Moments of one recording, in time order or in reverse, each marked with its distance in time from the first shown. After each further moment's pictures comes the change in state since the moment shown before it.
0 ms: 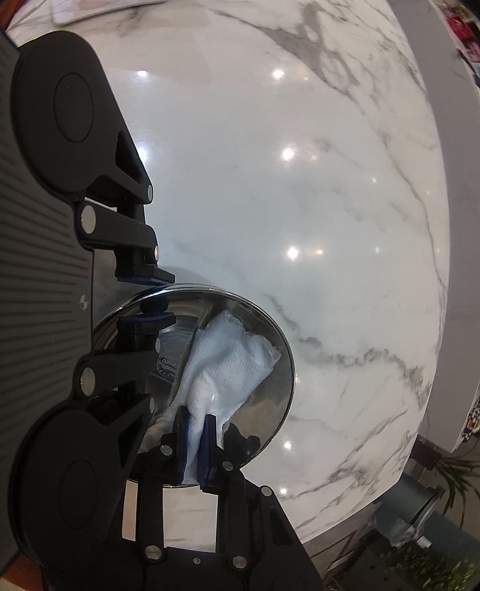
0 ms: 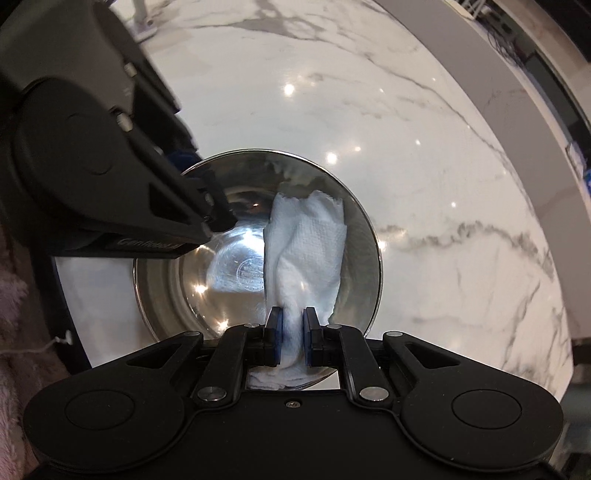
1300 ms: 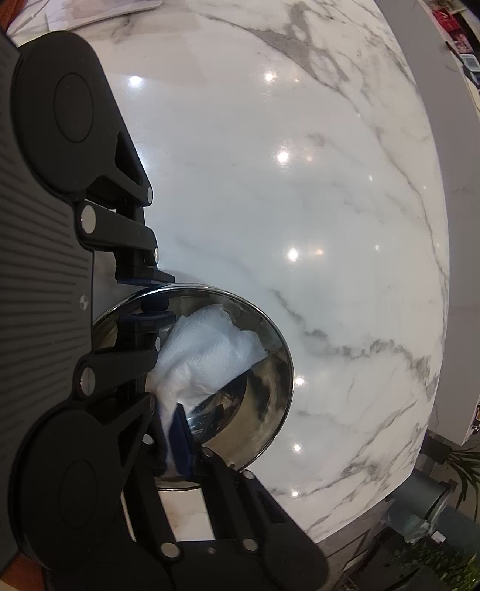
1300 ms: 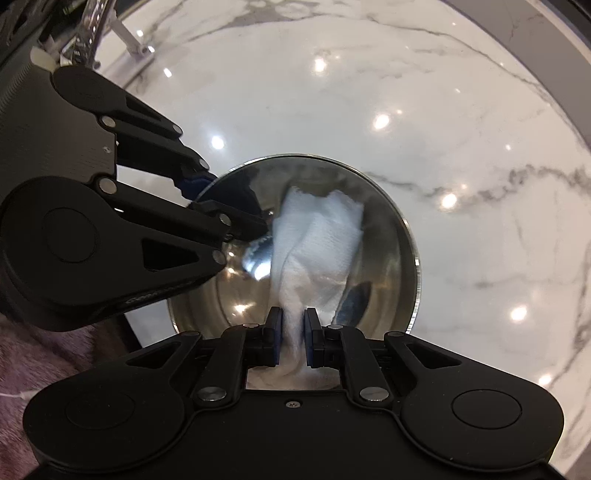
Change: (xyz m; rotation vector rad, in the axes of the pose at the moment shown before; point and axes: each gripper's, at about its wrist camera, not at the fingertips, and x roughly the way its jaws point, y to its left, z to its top) left arm -0.001 -0.013 0.001 0.096 -0.012 0.042; right arm -0.017 -0.091 -0.006 0.149 0.086 0.211
